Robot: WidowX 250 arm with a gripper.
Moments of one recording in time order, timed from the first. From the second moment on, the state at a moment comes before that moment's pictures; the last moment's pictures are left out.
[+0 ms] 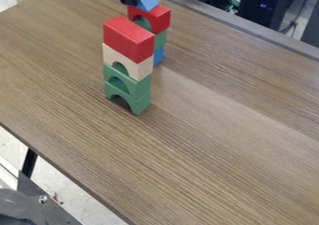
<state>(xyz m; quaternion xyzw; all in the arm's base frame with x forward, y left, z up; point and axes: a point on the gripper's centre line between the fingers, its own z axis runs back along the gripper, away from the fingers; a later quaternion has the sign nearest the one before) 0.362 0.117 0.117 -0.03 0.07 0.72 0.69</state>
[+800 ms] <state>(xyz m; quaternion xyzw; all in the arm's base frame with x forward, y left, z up) 0.363 0.105 0.117 -0.05 0.11 0.73 0.68</state>
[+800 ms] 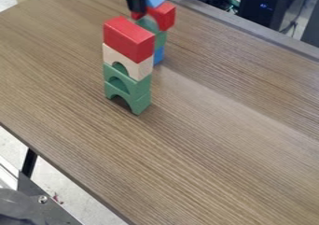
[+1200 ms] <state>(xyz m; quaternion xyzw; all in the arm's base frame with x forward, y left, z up) 0.369 0.056 0.220 -0.14 0.08 0.71 0.69</state>
